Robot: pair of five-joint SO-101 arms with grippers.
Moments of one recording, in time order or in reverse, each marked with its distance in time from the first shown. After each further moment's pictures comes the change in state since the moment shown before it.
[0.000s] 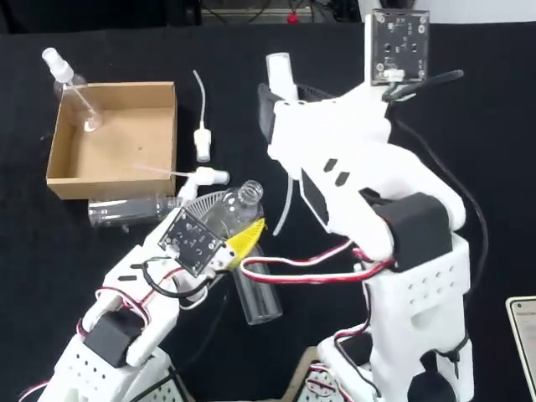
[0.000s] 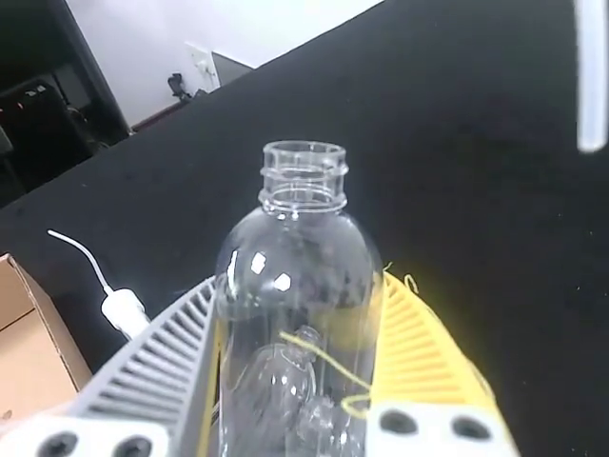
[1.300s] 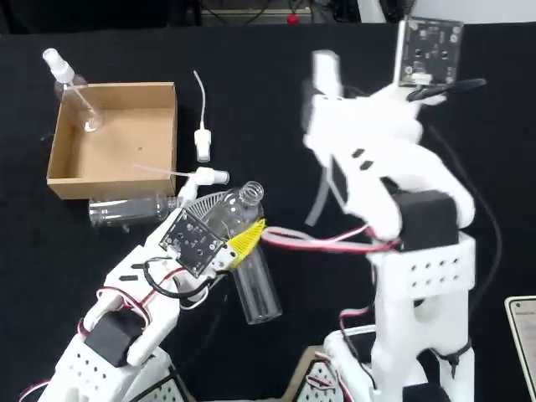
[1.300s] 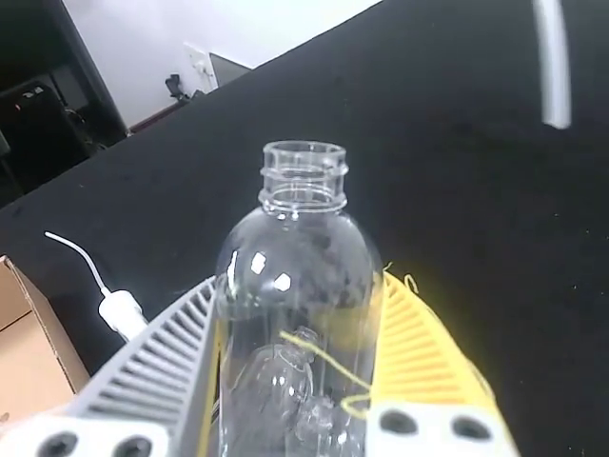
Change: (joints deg) left arm 0.3 0.0 0.0 0.0 0.0; right arm 15.7 -2.4 15.1 -4.0 5.5
